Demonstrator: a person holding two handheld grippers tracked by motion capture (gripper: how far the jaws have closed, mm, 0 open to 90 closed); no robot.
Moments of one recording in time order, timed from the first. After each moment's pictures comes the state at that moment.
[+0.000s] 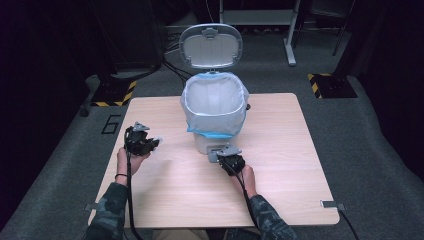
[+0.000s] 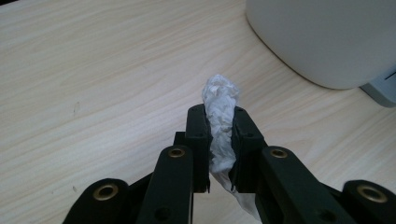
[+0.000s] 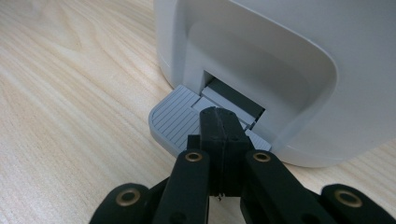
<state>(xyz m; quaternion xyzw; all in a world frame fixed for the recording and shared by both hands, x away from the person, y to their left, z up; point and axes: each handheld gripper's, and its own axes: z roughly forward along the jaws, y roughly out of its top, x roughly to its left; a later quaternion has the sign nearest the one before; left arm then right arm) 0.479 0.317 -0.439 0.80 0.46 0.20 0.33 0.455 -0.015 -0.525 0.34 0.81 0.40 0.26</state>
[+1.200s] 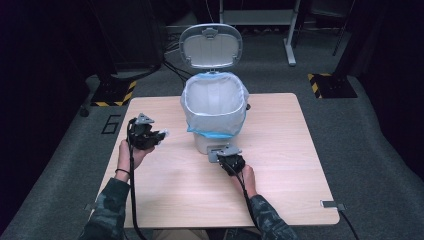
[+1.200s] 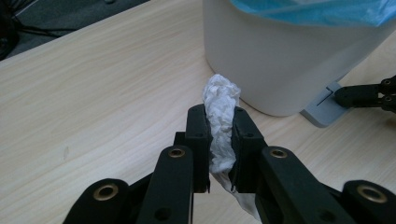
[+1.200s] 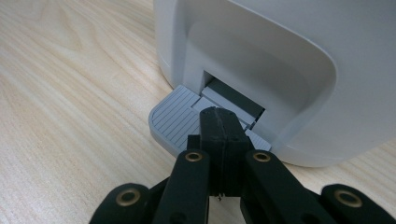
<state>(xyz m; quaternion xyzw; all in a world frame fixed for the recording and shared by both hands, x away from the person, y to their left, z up) 0.470 0.293 -0.392 0.81 0.42 0.21 0.35 0.455 -0.016 -0.525 0.34 0.81 0.40 0.25</state>
